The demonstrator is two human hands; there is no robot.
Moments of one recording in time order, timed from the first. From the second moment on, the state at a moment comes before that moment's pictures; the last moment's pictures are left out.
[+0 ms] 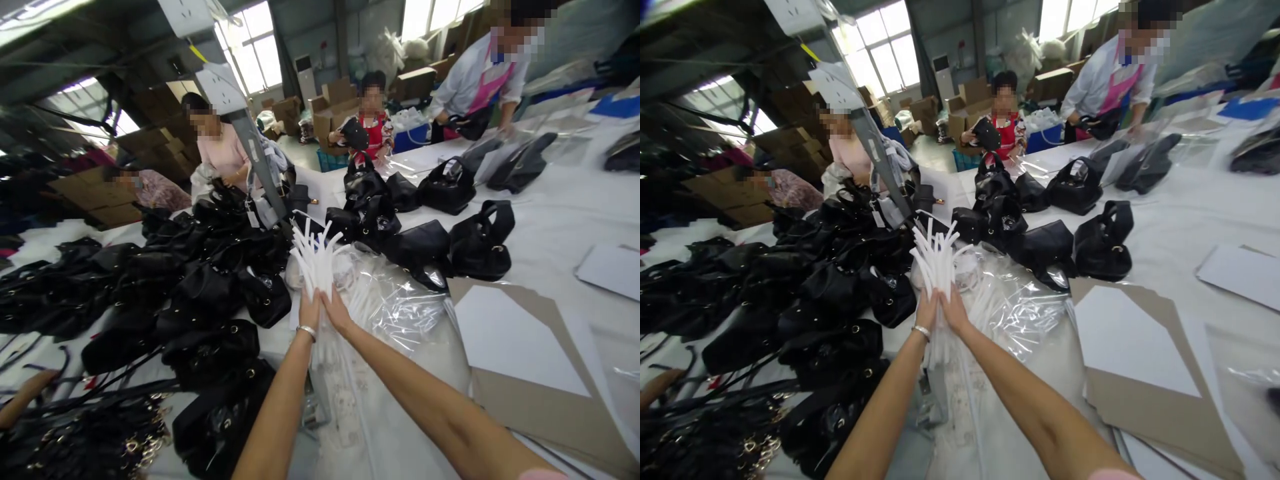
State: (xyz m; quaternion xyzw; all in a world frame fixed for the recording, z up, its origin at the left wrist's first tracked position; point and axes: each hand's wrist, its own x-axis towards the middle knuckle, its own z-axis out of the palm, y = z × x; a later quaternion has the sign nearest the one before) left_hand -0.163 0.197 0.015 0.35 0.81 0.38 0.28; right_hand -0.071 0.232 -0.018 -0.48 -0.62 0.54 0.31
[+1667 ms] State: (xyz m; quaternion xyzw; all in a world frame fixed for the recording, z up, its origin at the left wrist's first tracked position) left_hand -0.071 0.092 -0.039 0.52 0.70 0.39 0.28; right_hand 0.189 0.454 0.100 -0.63 -0.68 0.27 0.24
